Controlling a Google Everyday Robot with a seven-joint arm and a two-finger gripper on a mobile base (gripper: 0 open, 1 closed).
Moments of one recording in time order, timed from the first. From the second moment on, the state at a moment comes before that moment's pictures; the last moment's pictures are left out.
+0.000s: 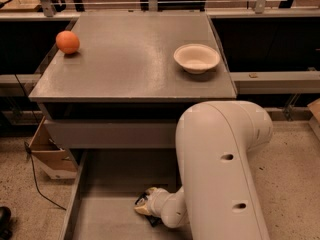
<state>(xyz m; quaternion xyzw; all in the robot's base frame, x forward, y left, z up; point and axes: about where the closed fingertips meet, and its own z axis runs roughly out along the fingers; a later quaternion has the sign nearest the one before) 0.506 0.051 0.353 -0.43 0.82 0.11 0.35</state>
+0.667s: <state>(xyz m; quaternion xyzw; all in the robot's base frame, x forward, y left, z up) 0.499 0.058 0.366 -0.44 0.81 0.12 0.36</state>
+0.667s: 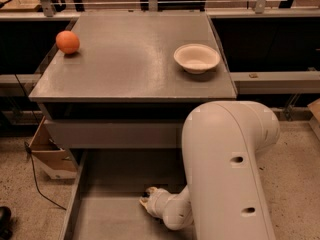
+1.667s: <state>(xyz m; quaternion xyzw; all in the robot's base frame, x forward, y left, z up) 0.489 0.045 0.438 -0.44 0.79 0.13 0.41</state>
